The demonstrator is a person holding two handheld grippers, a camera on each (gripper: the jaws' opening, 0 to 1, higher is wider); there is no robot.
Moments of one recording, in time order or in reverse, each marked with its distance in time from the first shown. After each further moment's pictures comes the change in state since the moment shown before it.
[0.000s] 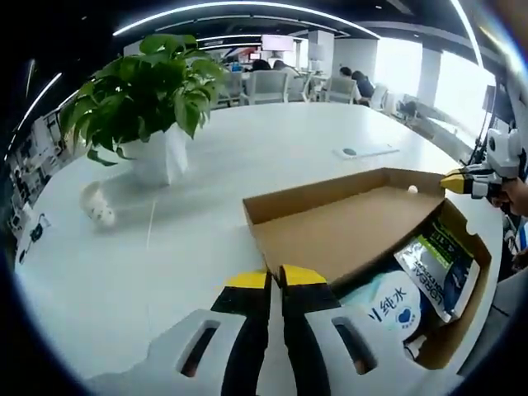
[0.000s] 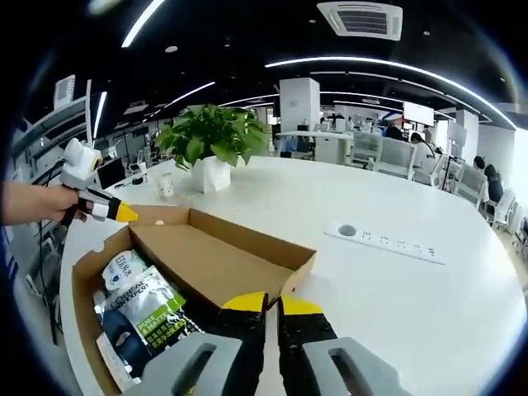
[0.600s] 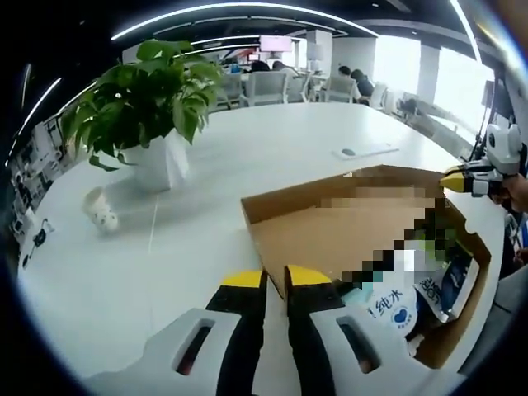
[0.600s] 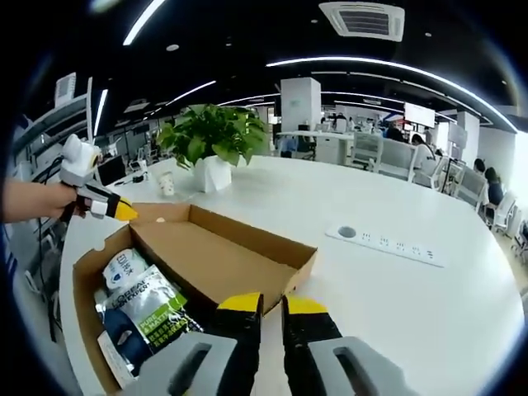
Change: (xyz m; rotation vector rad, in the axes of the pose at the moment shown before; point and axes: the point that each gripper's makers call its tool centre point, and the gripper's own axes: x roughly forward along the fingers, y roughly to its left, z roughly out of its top) left arm -0.011 -0.005 0.006 0.017 -0.010 0.011; right arm -0.004 0.003 0.004 -0.029 -0.003 -0.004
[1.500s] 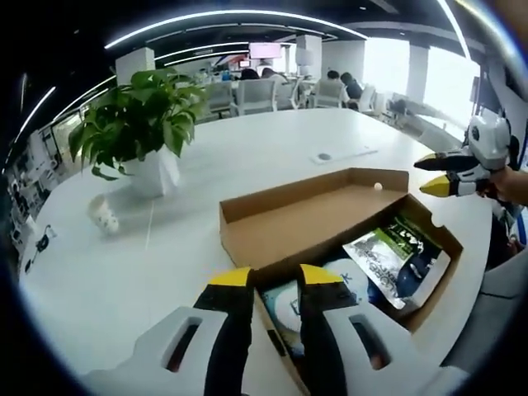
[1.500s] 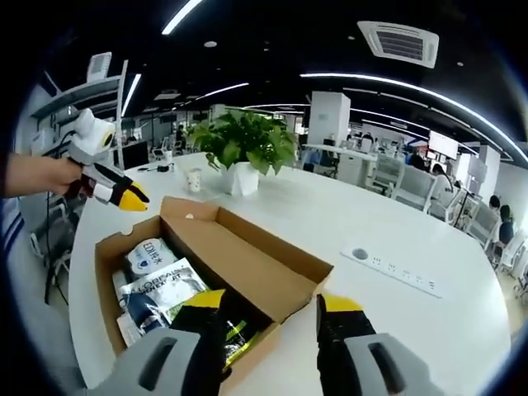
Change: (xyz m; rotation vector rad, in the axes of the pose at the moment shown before) left arm -0.052 -0.045 -0.003 0.036 -0.019 -0.040; right arm -0.029 0.029 0.013 -0.150 -0.035 0.085
